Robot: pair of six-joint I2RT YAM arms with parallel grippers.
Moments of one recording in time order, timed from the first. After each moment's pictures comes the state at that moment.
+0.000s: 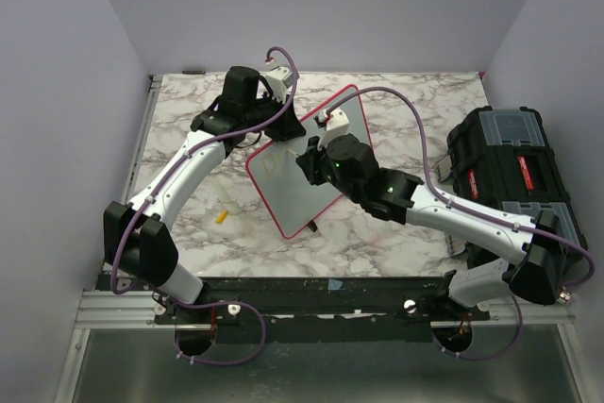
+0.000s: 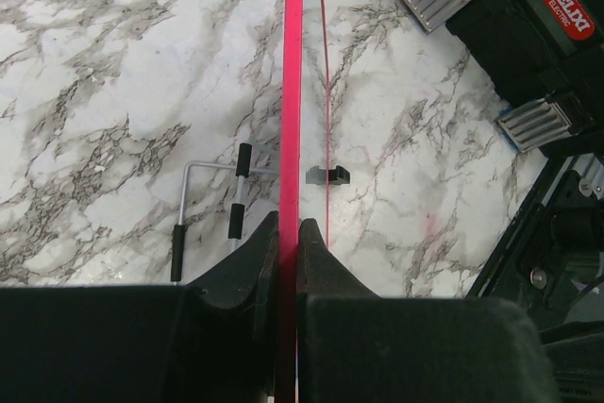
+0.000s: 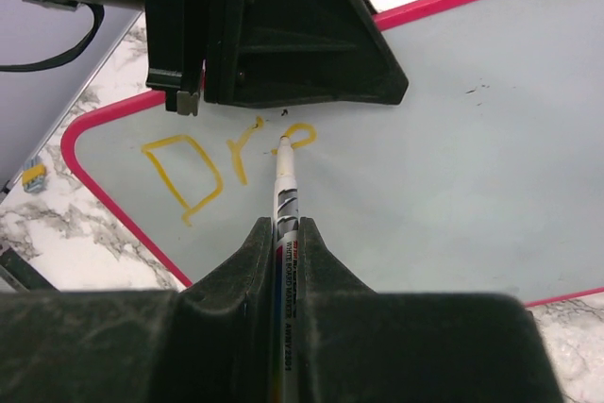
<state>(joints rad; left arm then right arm) -0.42 1.53 1.41 -0.42 0.56 -0.12 1.03 1.40 1.20 -0.14 0.38 0.37</state>
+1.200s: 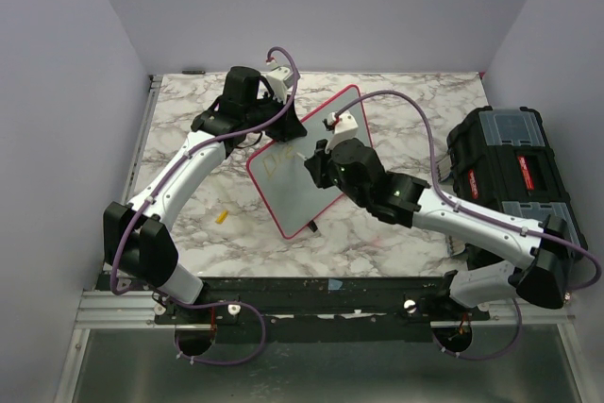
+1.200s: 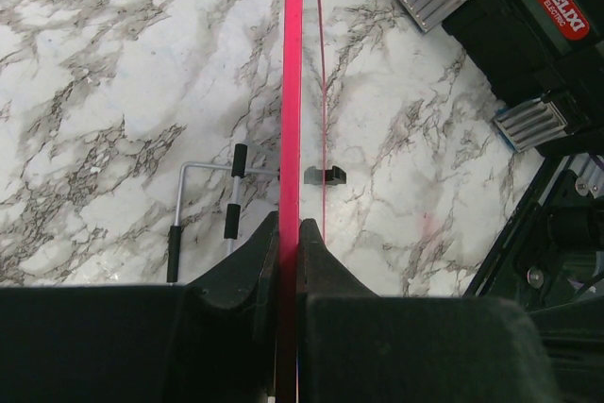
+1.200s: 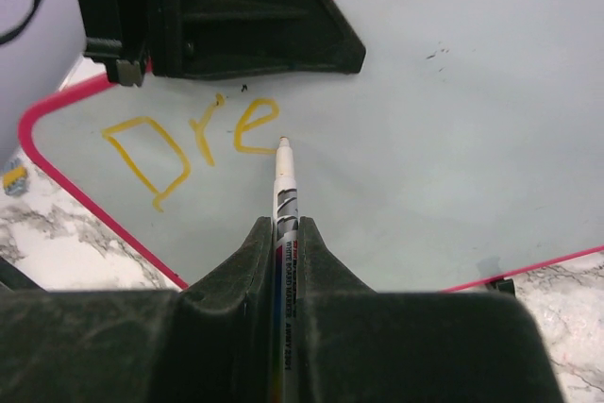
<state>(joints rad) -0.42 1.53 1.41 -0.42 0.54 -0.12 1.03 1.36 1.15 -0.17 0.43 0.40</state>
